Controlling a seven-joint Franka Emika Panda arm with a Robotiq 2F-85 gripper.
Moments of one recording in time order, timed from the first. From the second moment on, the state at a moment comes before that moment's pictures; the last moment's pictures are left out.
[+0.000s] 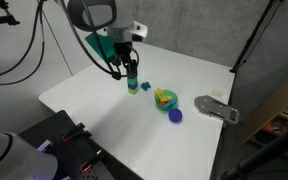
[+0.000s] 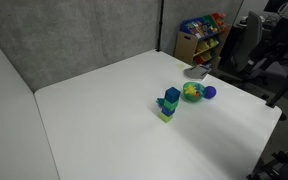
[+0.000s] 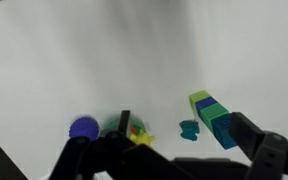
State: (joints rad) arm -0.02 -0.29 -0.07 -2.49 0.17 2.25 -0.04
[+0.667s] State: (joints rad) arm -0.02 0.14 -0.07 -2.26 0.17 2.41 -0.10
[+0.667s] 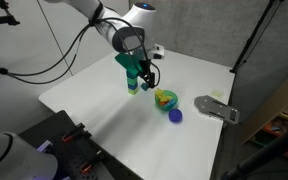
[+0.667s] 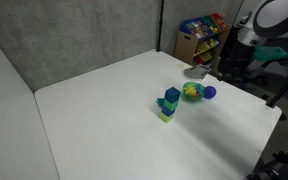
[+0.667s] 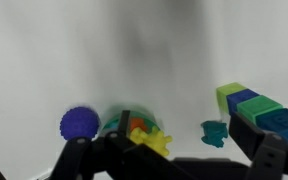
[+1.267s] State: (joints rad) arm -0.03 0.52 -0.07 -1.97 0.14 2.48 -0.09
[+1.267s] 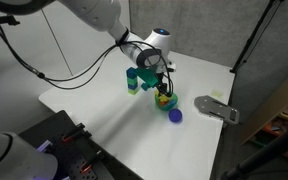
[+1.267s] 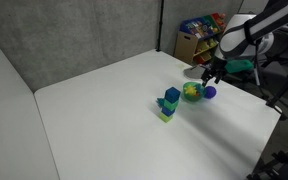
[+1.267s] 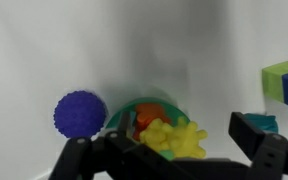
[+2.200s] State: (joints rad) arm -0.04 0.85 -0.01 -1.59 0.14 2.48 -0.01
